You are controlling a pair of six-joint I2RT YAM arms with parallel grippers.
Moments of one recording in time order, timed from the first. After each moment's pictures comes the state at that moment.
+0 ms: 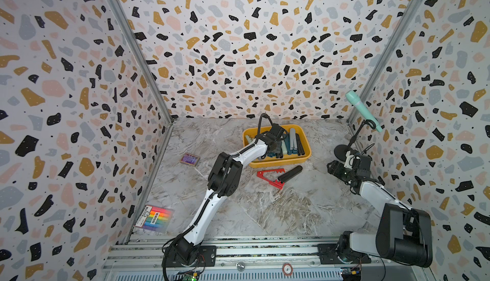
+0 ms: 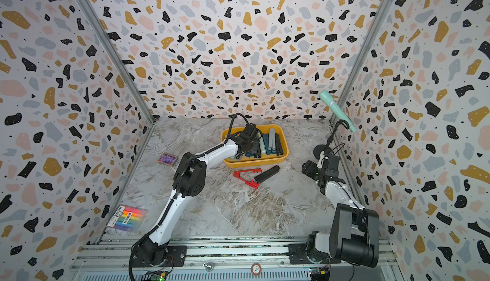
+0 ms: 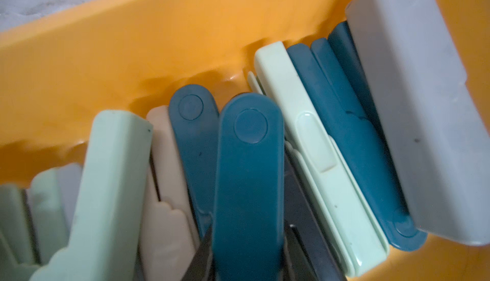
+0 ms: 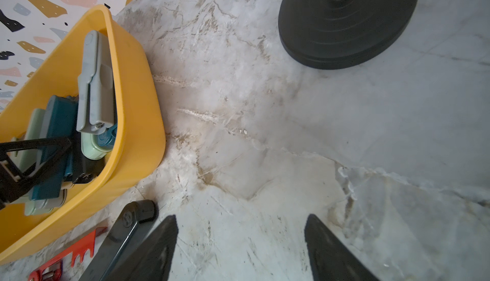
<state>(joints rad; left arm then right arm) -0.68 2.50 2.16 -0.56 -0.19 -0.32 -0.19 1.30 0.61 -0.07 -0.27 0.34</state>
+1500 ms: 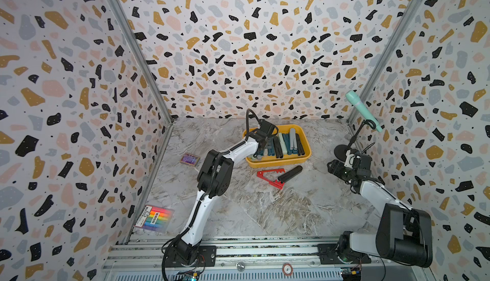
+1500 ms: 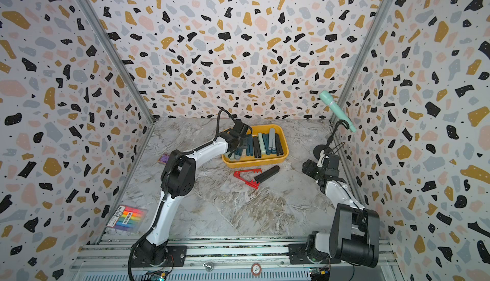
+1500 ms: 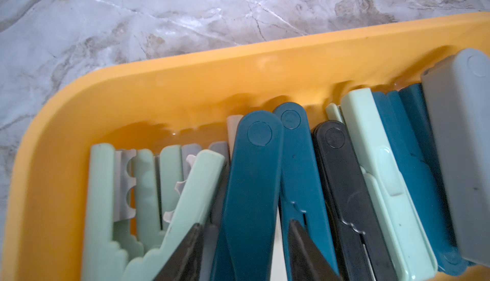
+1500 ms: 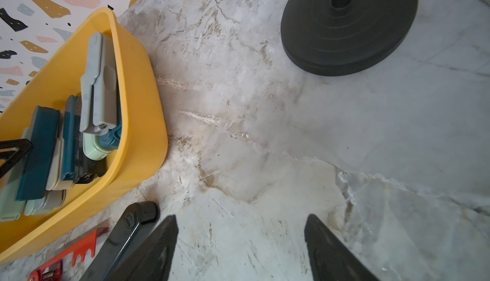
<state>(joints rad) -0.61 2.33 1.94 -0.49 -0.28 -0.44 -0.19 1.30 0.62 -0.08 -0.27 0.32</state>
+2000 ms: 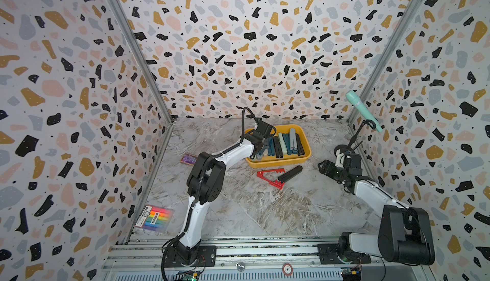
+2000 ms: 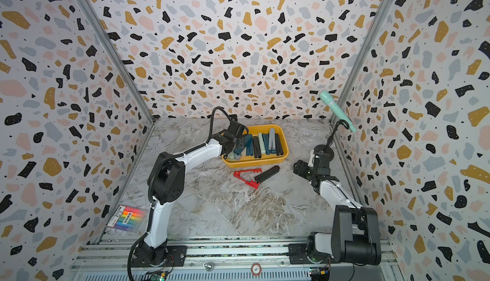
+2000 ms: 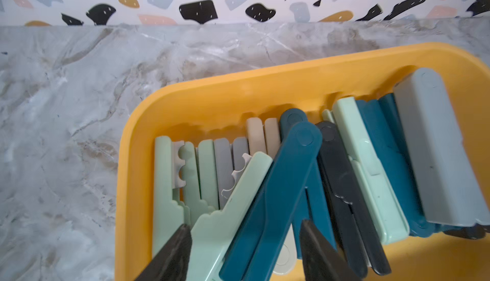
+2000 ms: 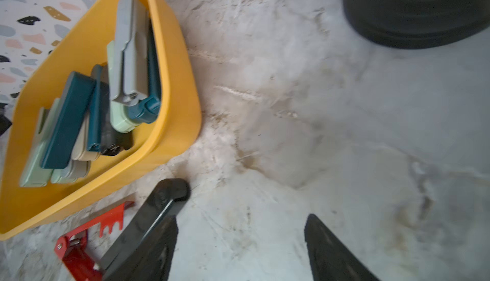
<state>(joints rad) -0.64 2.14 1.75 -0.40 -0.35 -0.41 -0.01 1.30 0.61 -0.08 -0.26 0.41</state>
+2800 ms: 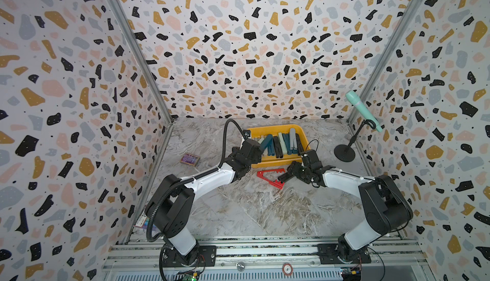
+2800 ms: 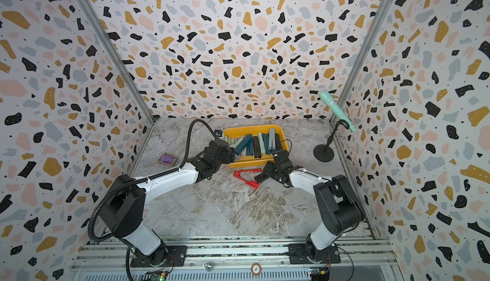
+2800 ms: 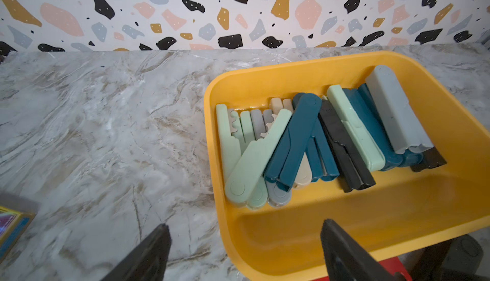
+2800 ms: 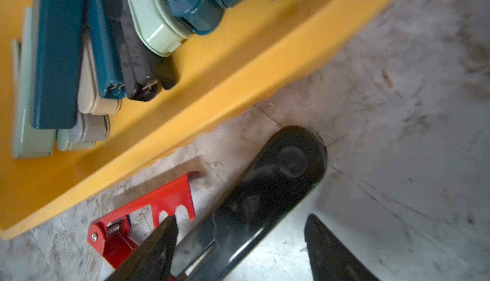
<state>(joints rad) -0.68 1.65 1.08 -0.08 -0.46 -0.36 0.43 1.60 0.82 -0.13 -0.04 0.79</state>
